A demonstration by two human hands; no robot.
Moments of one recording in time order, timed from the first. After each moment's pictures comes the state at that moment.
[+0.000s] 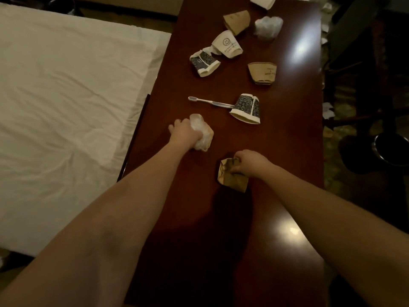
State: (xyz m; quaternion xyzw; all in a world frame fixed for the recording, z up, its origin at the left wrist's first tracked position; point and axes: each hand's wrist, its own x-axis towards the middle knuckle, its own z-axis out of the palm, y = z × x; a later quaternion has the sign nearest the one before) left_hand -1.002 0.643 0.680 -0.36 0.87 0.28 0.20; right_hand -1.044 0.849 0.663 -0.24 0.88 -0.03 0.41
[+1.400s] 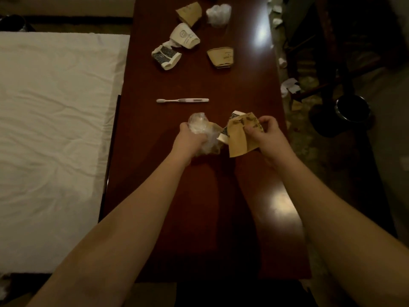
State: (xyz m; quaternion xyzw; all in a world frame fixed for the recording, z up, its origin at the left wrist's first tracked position) left_hand -0.942 0.741 0.731 -0.37 0.74 0.54 0.16; right_hand -0.987 0.954 0.736 0.12 0.74 -0.62 0.23
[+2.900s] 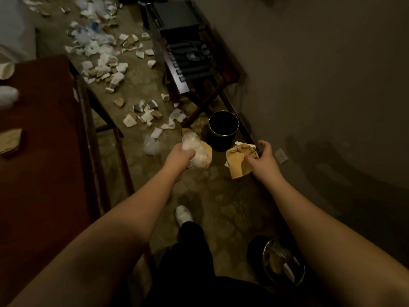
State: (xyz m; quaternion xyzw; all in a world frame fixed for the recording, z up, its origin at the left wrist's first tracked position) left_hand -1.177 1.308 0.700 -0.17 0.74 0.61 0.24; right_hand -1.113 1.556 0.735 0.28 0.81 -0.51 0.09
